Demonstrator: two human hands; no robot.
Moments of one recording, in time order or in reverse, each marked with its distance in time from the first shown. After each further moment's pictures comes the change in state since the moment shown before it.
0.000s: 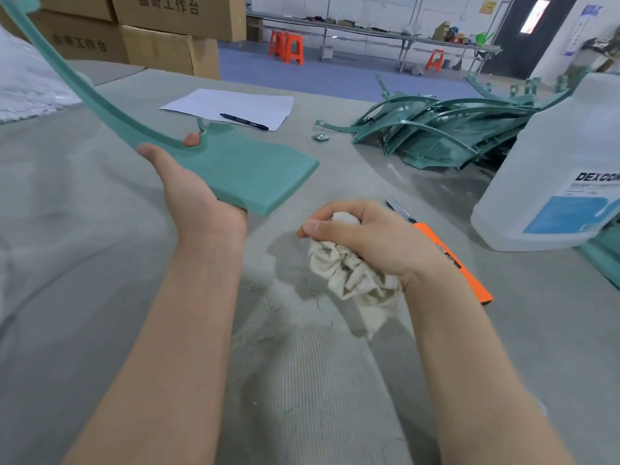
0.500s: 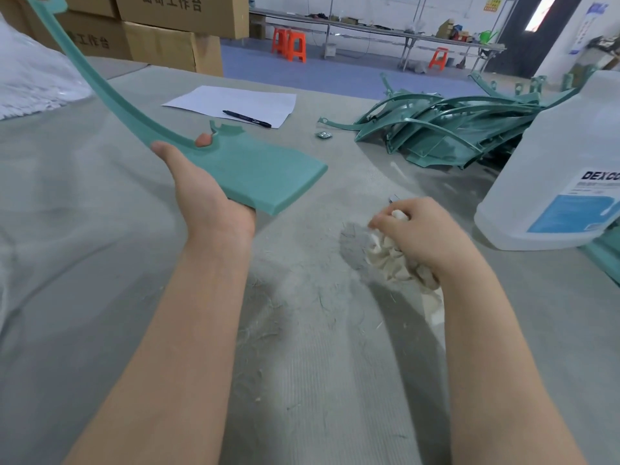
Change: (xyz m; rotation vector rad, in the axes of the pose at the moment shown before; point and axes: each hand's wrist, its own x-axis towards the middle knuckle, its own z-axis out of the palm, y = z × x) left_hand 0.001 -0.001 0.000 -0.108 -0.042 -0.047; right_hand 0.006 0.030 -0.041 -0.439 0.388 0.188
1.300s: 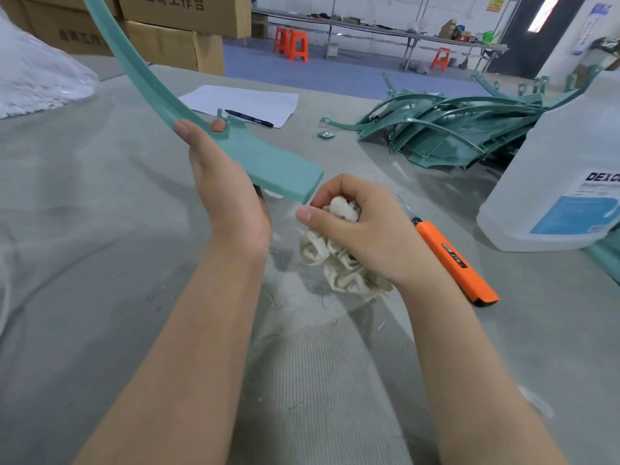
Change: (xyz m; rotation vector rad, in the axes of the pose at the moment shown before) left_hand -0.012 -0.015 0.010 0.272 -0.035 0.197; right_hand -0.029 -0.046 0.030 0.474 -0.115 -0.385
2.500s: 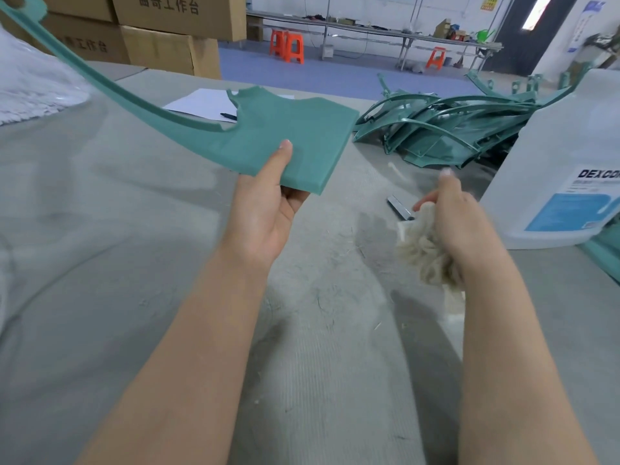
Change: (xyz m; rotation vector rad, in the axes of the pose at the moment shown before) left_hand -0.008 -0.016 0.004 -0.033 -0.258 -0.325; right_hand 0.003 0.028 -0.071 -0.402 0.380 0.470
